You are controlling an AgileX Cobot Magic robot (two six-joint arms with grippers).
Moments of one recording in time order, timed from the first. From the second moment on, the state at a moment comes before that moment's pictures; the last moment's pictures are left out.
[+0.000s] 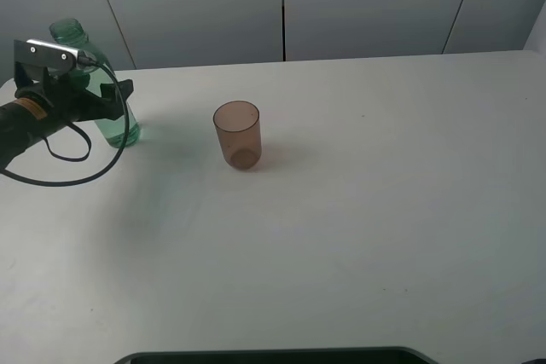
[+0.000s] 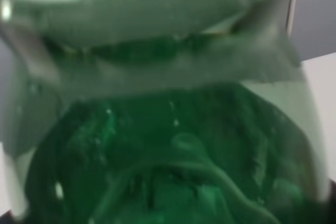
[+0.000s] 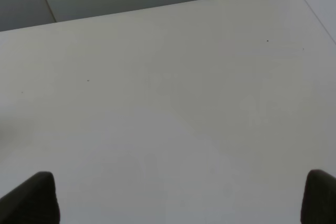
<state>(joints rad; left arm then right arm) -0.05 2.05 -0.65 0.38 -1.08 -0.05 -0.03 0.00 -0.51 -0.01 1.11 0.12</state>
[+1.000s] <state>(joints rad) -0.07 2.11 -0.75 0.48 -1.08 -0.05 -0.03 0.00 -0.51 -0.01 1.11 0.12</state>
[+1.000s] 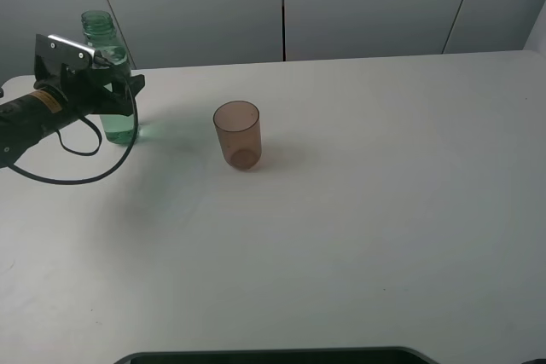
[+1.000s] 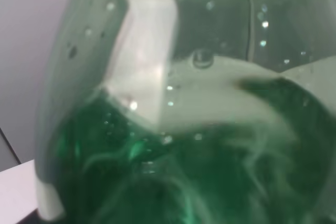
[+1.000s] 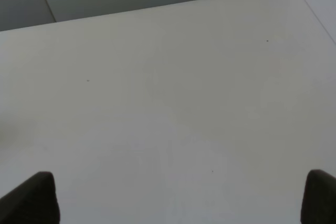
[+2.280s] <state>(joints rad) -0.07 2.08 -0.75 0.69 -1.13 -0.23 -0.03 0.00 -0.51 -0.01 1.11 0.12</state>
